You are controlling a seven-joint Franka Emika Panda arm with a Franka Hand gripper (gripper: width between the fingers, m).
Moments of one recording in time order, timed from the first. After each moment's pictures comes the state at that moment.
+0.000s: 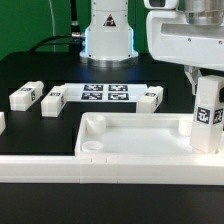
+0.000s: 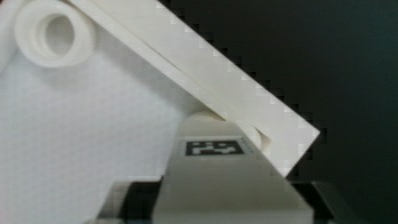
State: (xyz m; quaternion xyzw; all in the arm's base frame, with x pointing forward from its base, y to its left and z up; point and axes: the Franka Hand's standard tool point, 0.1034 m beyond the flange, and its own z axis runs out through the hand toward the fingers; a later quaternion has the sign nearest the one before) arm 0.630 0.108 0.103 -0.89 0.45 0.04 0.07
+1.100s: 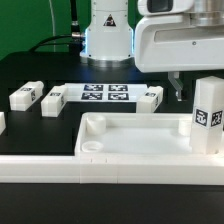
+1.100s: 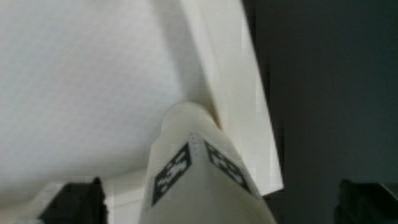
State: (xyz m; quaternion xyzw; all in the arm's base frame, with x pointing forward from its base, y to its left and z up) arm 0.628 0.111 0.100 -1.00 0.08 0.00 0.04
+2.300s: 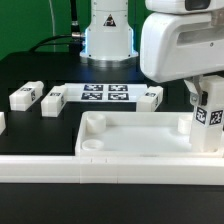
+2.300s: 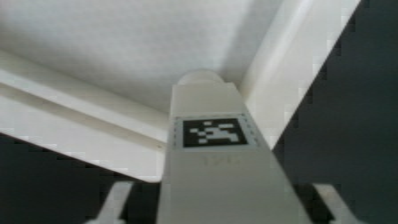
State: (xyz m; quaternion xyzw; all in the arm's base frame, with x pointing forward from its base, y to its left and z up) arm 0.633 0.105 0.100 -0.98 -0.18 -0.02 0.03
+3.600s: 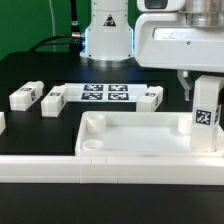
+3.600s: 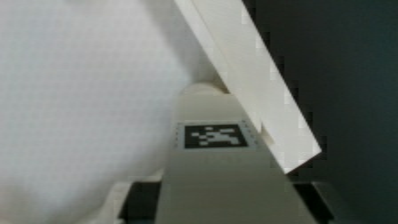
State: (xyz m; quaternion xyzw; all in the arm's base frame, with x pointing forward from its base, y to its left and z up) arm 0.632 0.101 0.099 -0.94 0.33 0.01 0.05
